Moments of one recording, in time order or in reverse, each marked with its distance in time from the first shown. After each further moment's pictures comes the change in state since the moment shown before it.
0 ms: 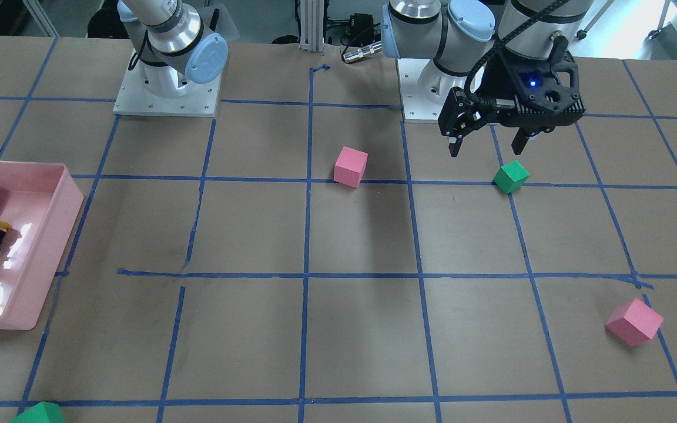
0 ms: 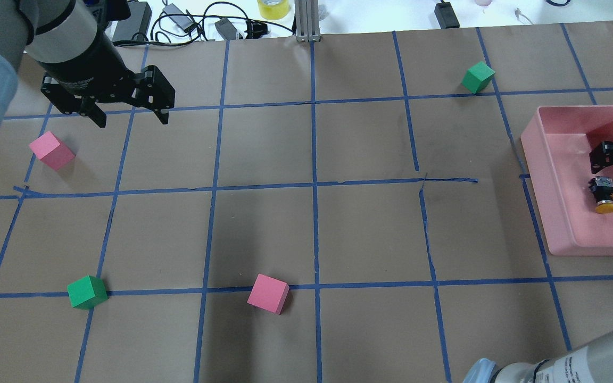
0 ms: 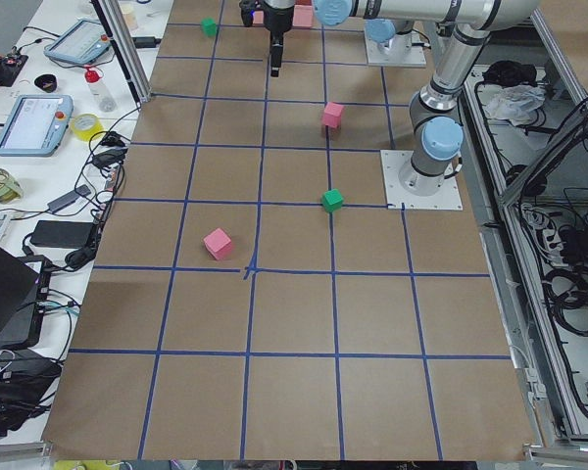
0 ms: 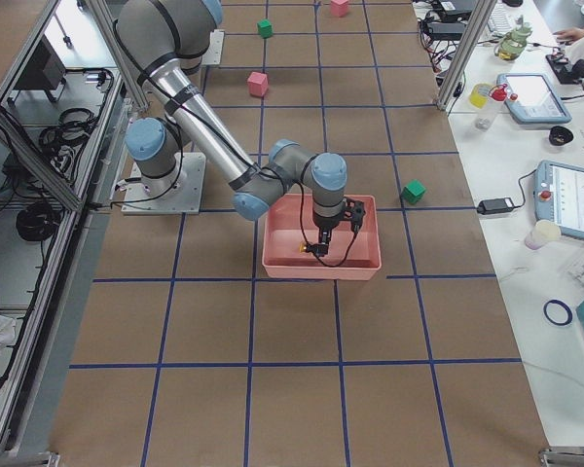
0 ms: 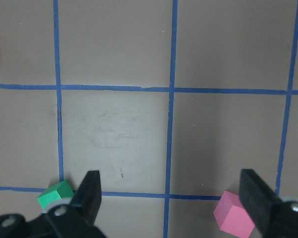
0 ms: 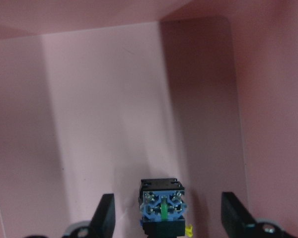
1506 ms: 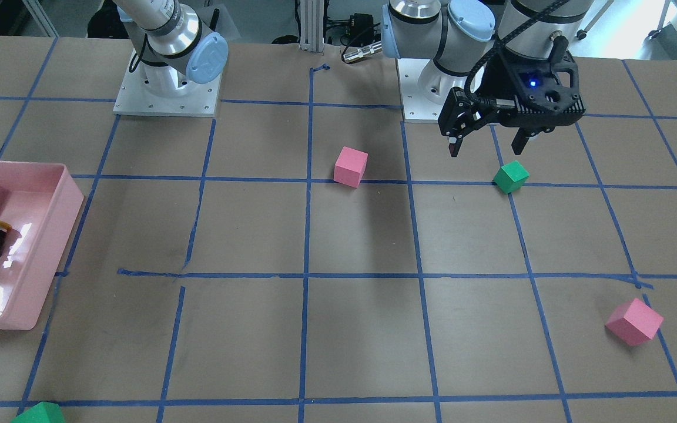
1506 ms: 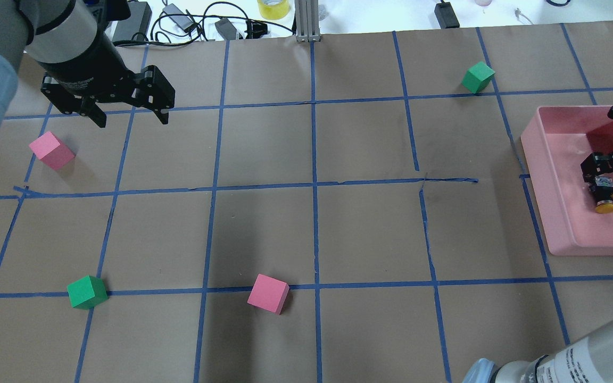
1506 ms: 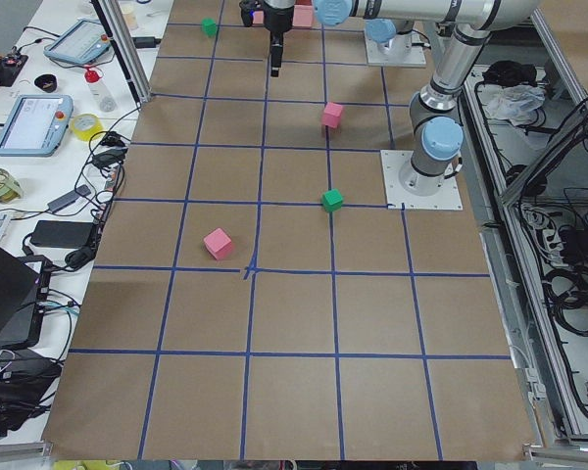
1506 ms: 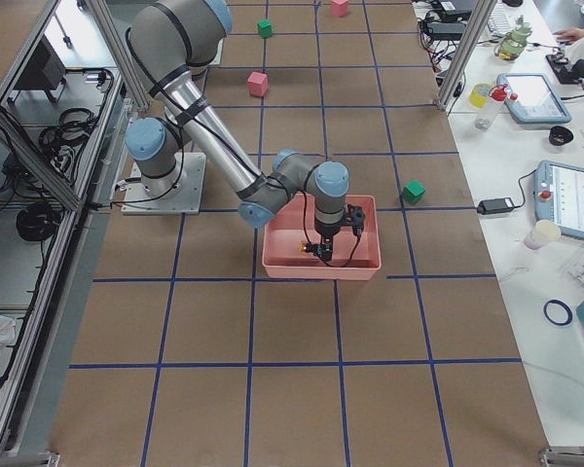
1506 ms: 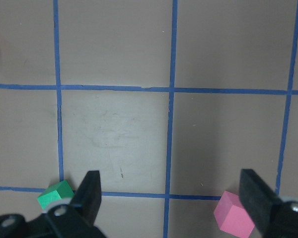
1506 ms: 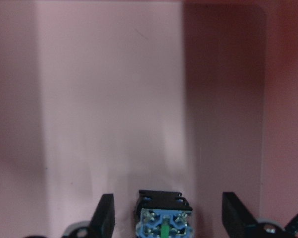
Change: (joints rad) left arm 0.000 0.000 0.000 0.000 0.000 0.000; right arm 0.002 0.058 0.007 -0.041 -0.015 -0.094
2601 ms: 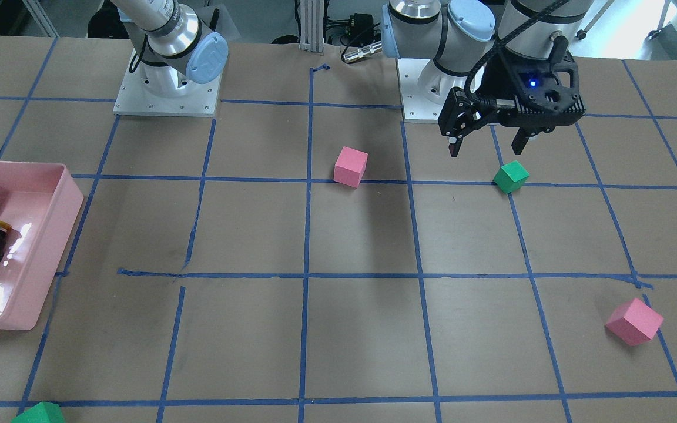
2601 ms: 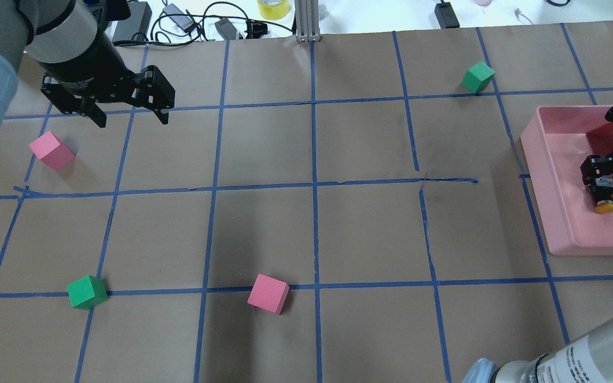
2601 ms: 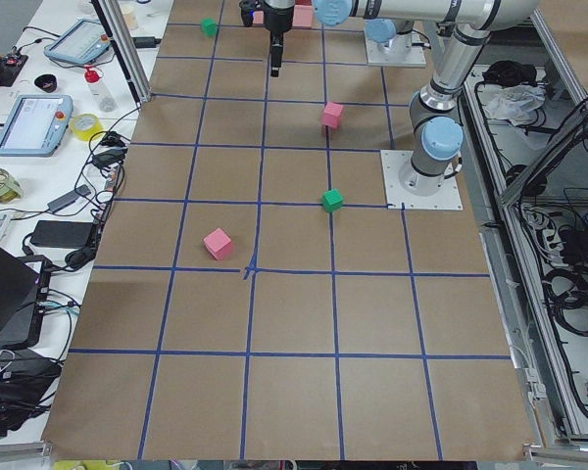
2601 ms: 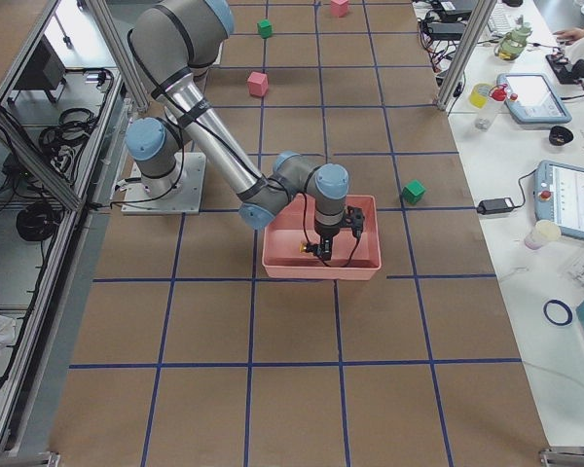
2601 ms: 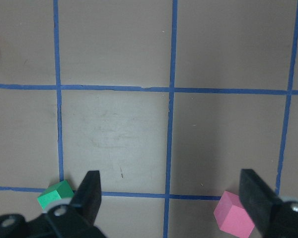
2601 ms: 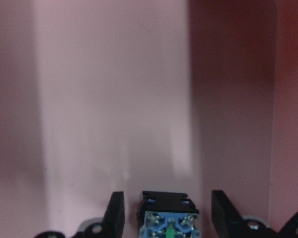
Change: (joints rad) left arm 0.000 0.000 0.000 0.000 0.000 0.000; right arm 0.000 0.011 0.001 0.007 -0.004 0.004
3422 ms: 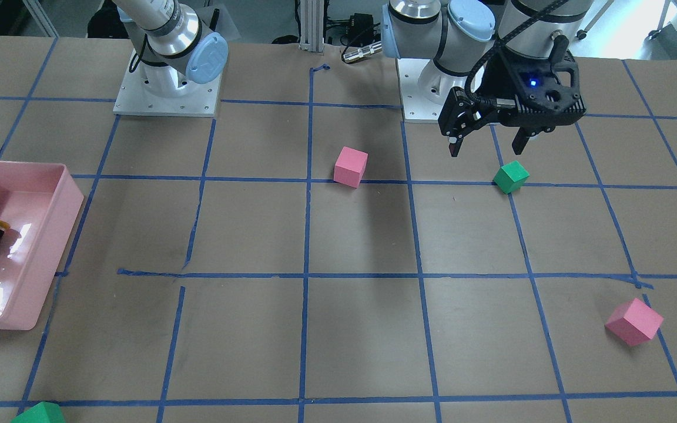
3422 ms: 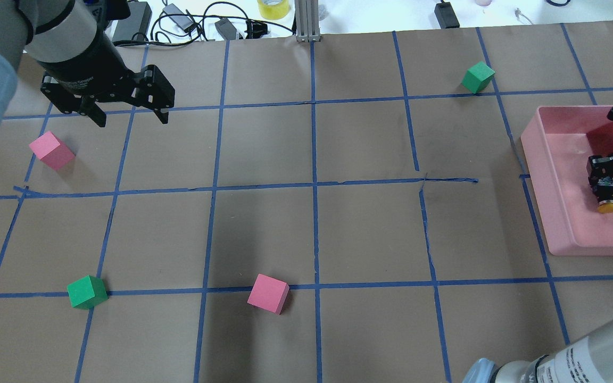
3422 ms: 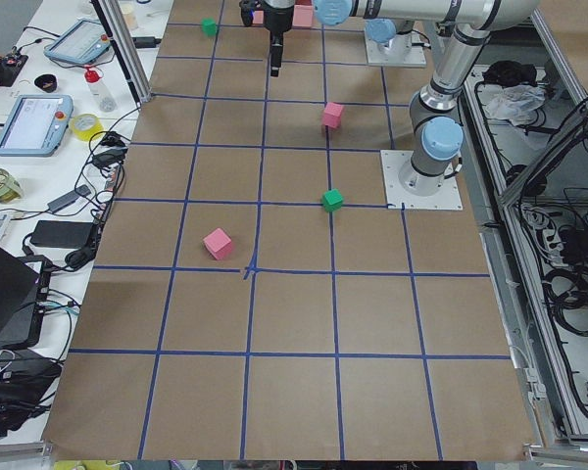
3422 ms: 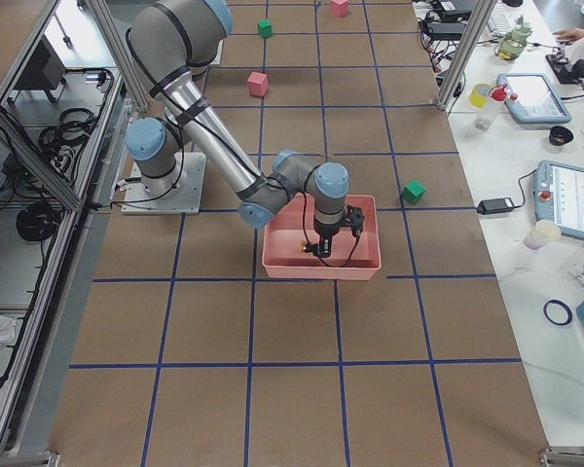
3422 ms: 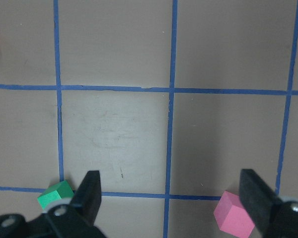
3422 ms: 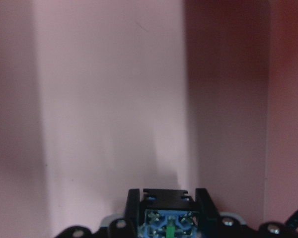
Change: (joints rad) left arm 0.000 0.000 0.001 0.000 0.000 0.000; right arm -0.001 -0.011 -0.002 0.008 -0.003 0.005
